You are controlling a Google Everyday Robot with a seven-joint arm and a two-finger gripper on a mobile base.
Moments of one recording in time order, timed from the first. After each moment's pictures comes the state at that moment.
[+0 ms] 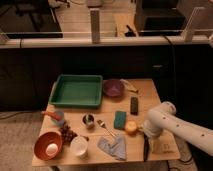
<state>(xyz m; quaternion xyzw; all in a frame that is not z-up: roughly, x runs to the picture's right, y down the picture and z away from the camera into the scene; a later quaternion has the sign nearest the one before) 0.235 0.279 0.809 -0.34 -0.11 -0.18 0.92</state>
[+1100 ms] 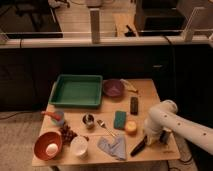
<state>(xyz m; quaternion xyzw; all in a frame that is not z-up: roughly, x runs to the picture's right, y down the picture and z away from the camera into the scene) 0.235 0.270 0.808 -0.33 -0.12 -0.19 0.91</state>
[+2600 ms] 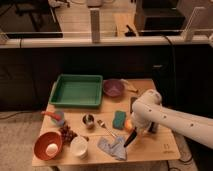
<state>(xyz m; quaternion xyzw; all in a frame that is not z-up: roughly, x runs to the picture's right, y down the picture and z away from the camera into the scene) 0.167 0.202 0.774 -0.29 -0.10 -0.29 0.91</state>
